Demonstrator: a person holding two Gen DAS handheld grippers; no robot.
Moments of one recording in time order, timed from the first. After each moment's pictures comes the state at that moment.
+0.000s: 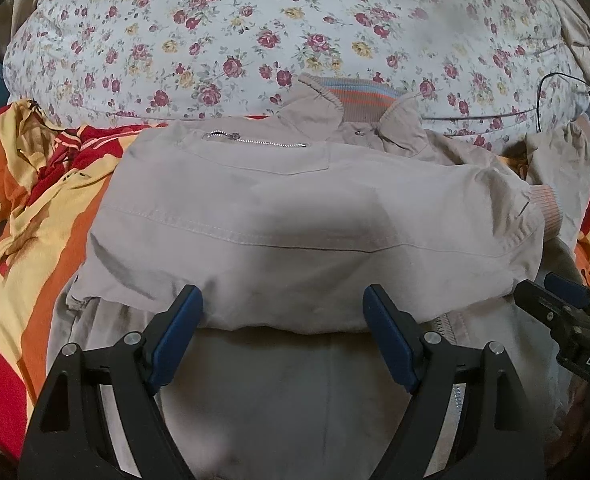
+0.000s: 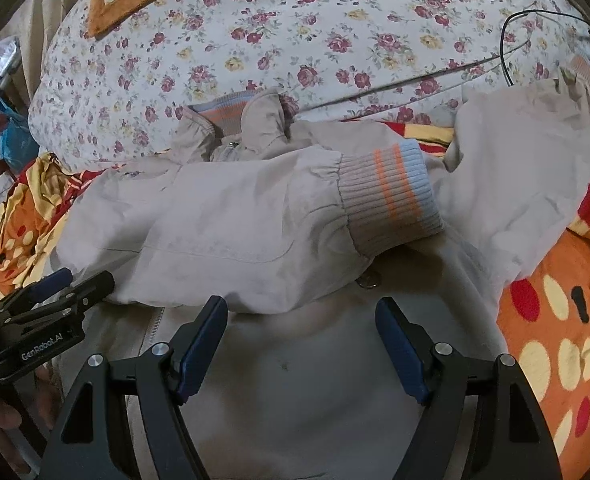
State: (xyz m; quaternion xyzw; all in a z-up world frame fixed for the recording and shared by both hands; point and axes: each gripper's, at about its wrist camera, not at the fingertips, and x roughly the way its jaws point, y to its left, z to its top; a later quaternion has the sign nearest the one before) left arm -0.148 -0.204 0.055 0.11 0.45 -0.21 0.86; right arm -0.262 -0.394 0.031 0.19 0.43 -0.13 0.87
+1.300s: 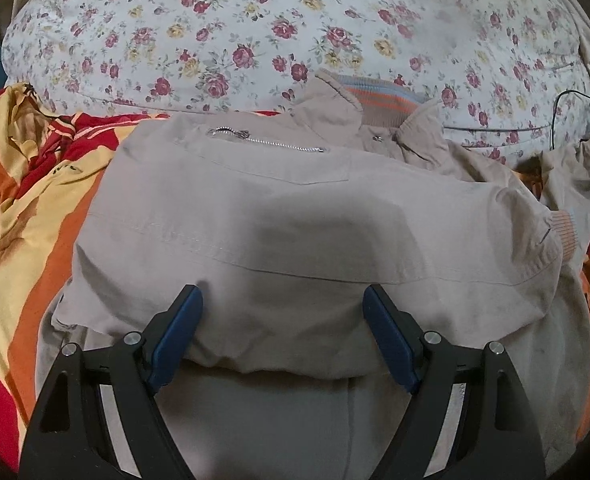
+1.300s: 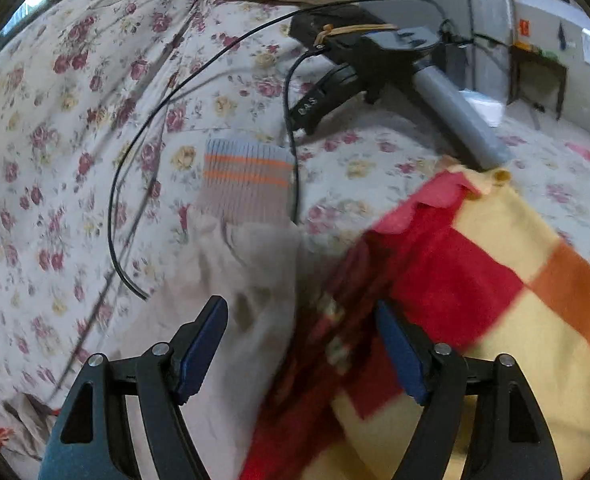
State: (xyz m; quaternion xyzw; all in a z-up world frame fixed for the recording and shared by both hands) left arm -0.120 -0.203 0.044 0.09 0.47 -0.20 0.86; right arm -0.329 -0.739 0.073 0.29 0.28 -0.44 0.80
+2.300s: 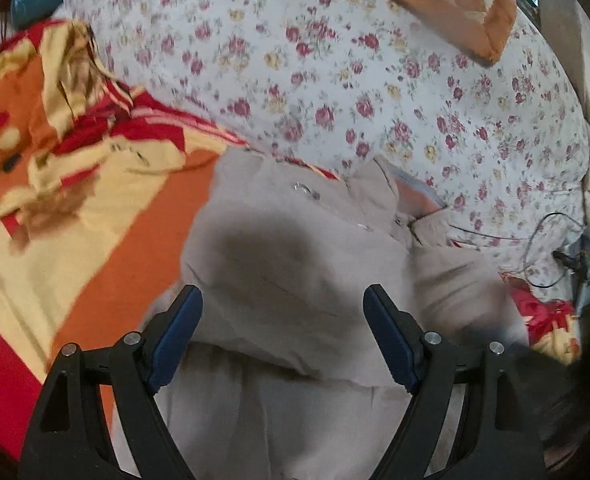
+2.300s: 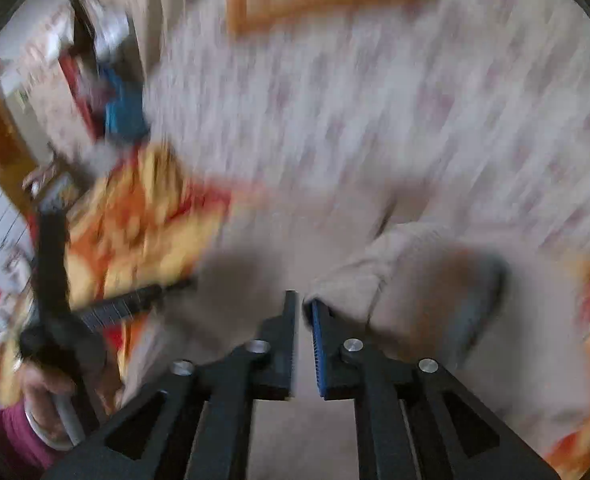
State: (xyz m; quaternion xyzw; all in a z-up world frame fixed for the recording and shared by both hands) left arm -0.086 -0.113 0.091 -0.09 0.48 -0.19 0.85; right arm -0.170 -0.327 0.092 0.17 0.44 0.09 0.88
